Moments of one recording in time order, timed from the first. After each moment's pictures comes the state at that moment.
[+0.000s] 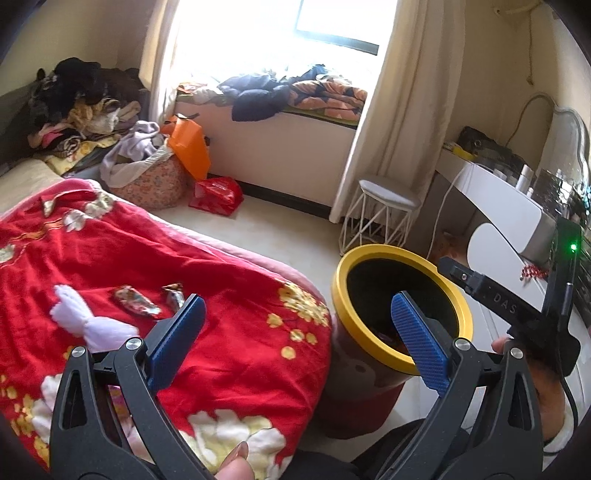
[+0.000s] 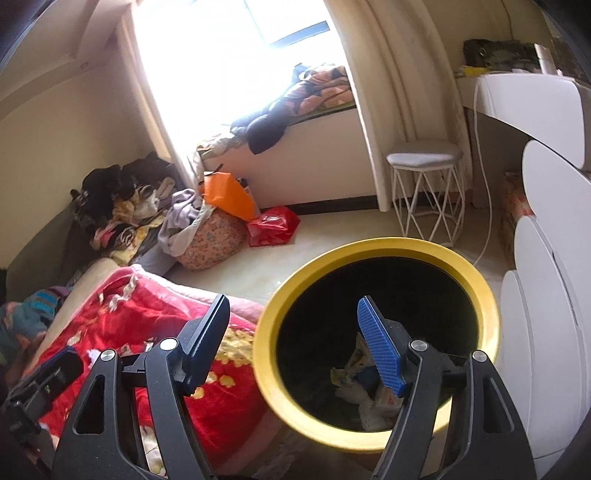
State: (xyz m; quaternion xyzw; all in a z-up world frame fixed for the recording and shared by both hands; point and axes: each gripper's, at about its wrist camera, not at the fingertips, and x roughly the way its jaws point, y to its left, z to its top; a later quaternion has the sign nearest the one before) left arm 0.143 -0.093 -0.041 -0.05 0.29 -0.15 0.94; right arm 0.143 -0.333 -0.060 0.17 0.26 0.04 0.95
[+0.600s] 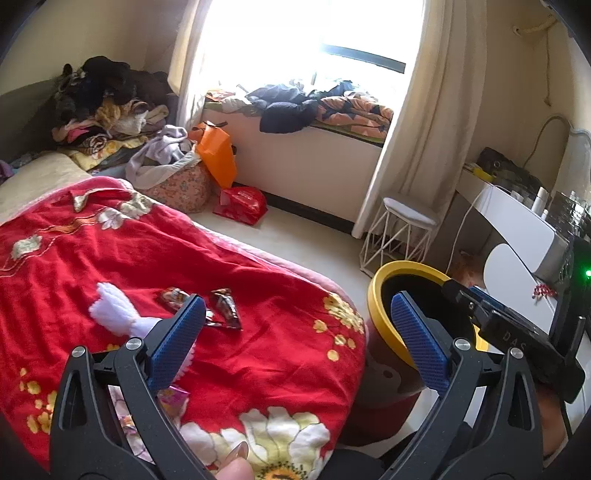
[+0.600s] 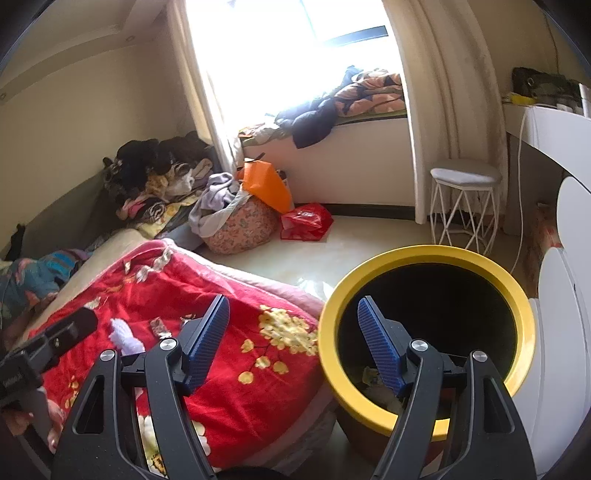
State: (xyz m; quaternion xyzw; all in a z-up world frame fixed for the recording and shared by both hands) left arm 0.133 -0.044 -0.034 -0.07 0.27 -0.11 0.95; right arm 0.136 -0.270 -0.048 0.11 0.26 0.10 0.96
